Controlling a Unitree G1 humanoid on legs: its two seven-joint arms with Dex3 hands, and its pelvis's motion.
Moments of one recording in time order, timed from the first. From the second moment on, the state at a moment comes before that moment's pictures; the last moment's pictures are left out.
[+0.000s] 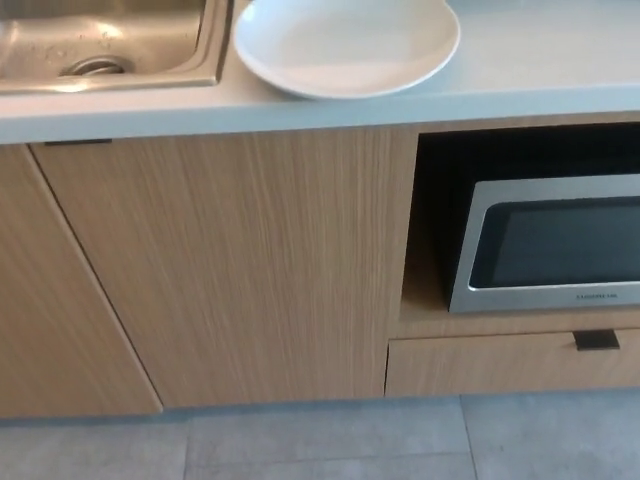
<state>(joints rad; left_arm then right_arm) 0.46 0.10 0.32 0.82 -0.09 -0.20 0.16 0.36 -0.36 -0.29 1.18 0.01 -0.65 -0.13</state>
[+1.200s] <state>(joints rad) 0.46 0.10 0.32 0.78 -0.09 -0.19 0.17 0.34 -0.38 -0.28 1.17 0.01 -0.63 -0.10</state>
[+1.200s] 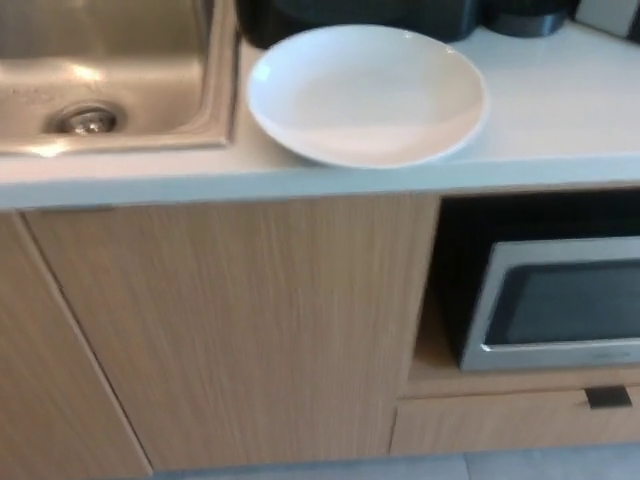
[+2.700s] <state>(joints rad) 0.39 0.11 0.32 0.88 -0.10 -0.20 0.18 0.31 -0.37 -0.27 1.17 0.02 -0.61 -0.08</state>
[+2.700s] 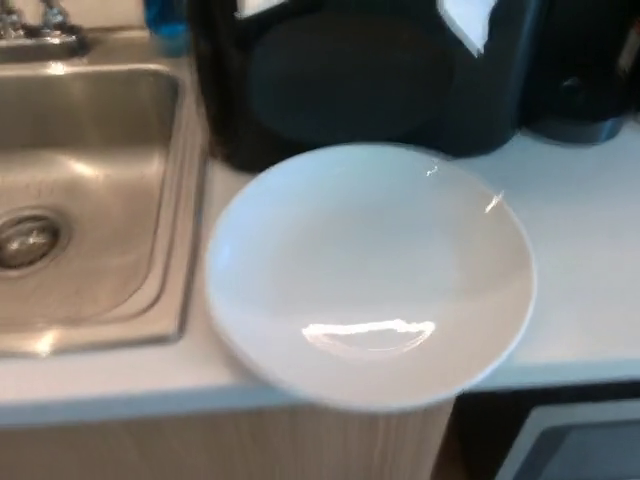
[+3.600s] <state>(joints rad) 0.37 0.12 0.33 0.92 -0.10 -0.21 0.17 0.31 -0.37 -0.26 1.17 0.02 -0.60 -0.08</state>
